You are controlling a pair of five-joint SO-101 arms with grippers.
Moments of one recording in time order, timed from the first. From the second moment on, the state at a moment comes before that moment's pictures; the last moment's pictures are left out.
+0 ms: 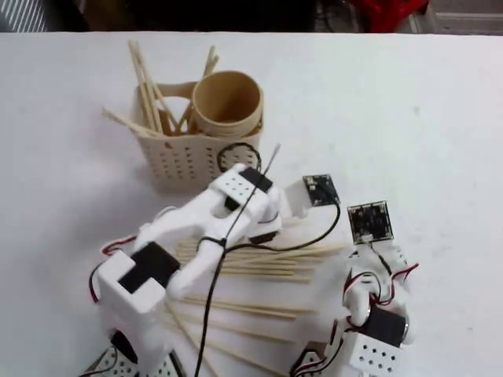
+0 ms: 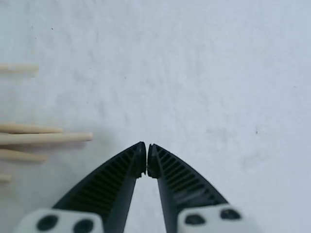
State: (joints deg) left arm 31.3 19.9 15.3 61.1 -35.4; right arm 16.6 -102.0 96.5 60.9 32.3
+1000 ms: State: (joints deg) left arm 21.0 -53.9 8.6 63.0 -16.2; right arm 16.6 -102.0 96.5 60.9 32.3
